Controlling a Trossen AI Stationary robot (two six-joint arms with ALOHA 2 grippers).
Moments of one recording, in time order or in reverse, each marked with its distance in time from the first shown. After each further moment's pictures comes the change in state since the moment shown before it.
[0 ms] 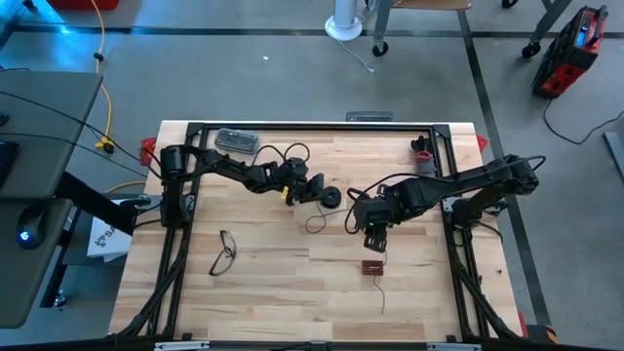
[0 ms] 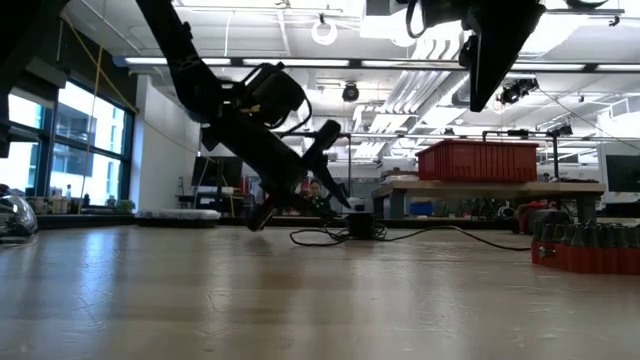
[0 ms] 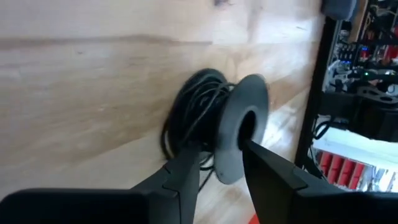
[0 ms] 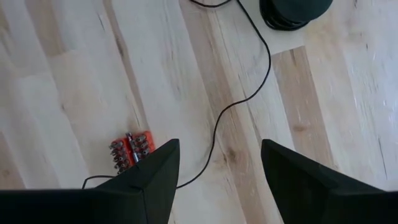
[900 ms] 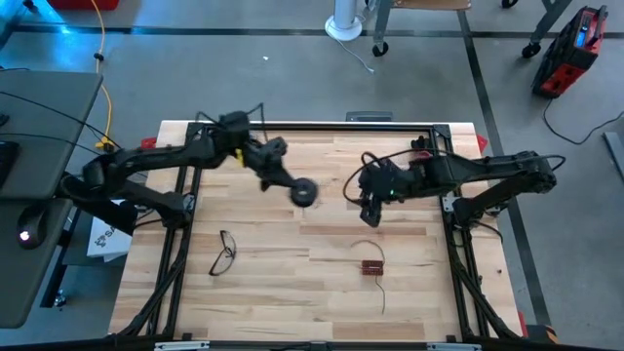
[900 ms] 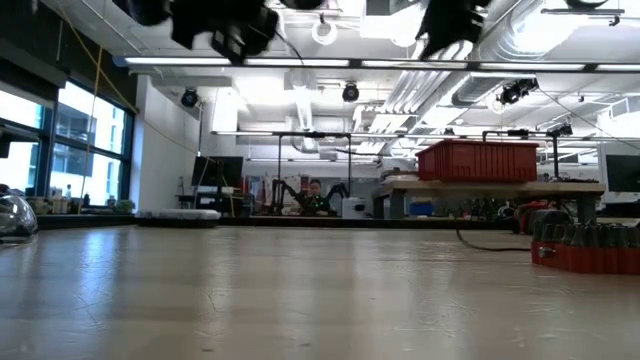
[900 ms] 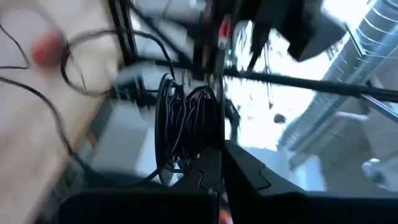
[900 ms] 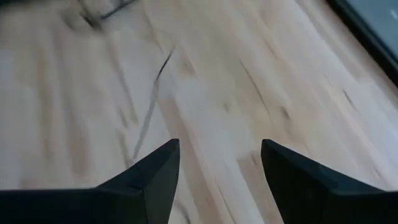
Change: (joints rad) left arm 0.136 -0.647 0.019 -0.126 0.769 -0.201; right arm -0.108 -0.183 0.000 0.263 0.139 -0.087
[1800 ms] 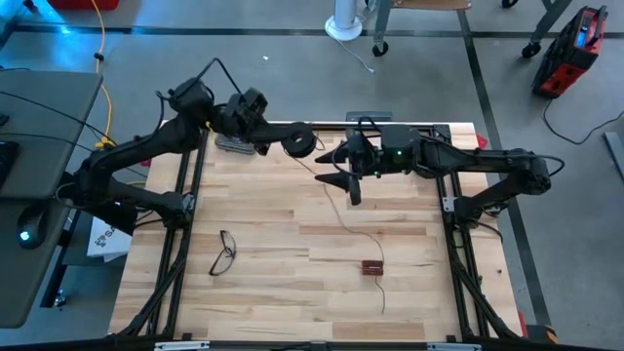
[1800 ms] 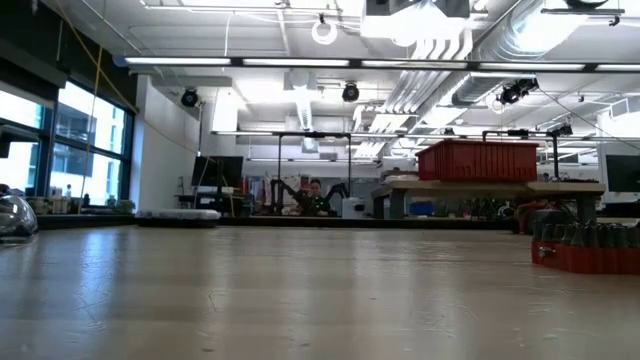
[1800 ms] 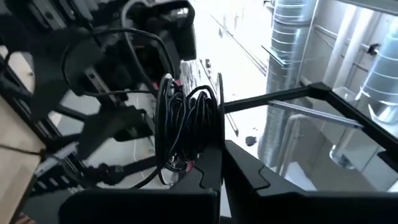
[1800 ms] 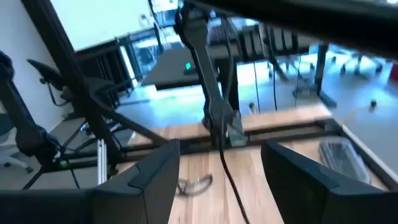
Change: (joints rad) left arm 0.049 -0.073 0.310 -0.002 -0.220 0.052; right arm -0.180 0.046 0.000 0.778 -0.368 -0.270
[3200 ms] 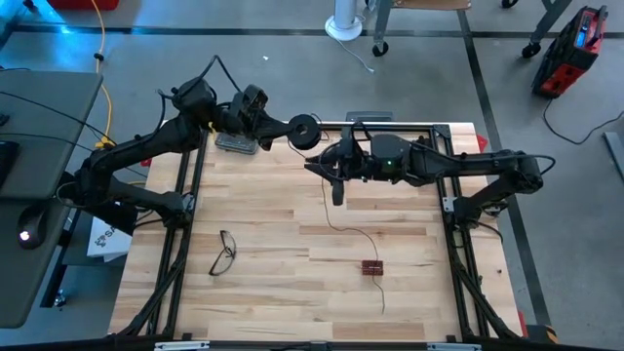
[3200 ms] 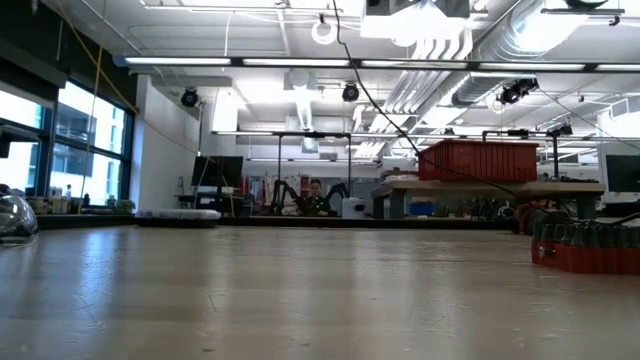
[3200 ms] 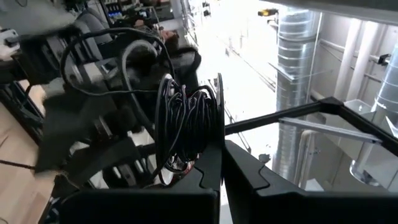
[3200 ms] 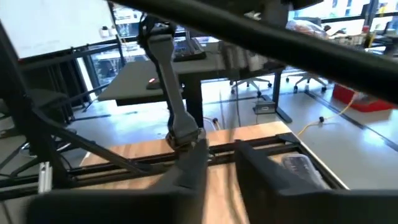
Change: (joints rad) left arm -0.005 0.010 0.018 -0.043 -0.104 0.080; right arm 0.061 0.076 0.000 0.126 0.226 -0.052
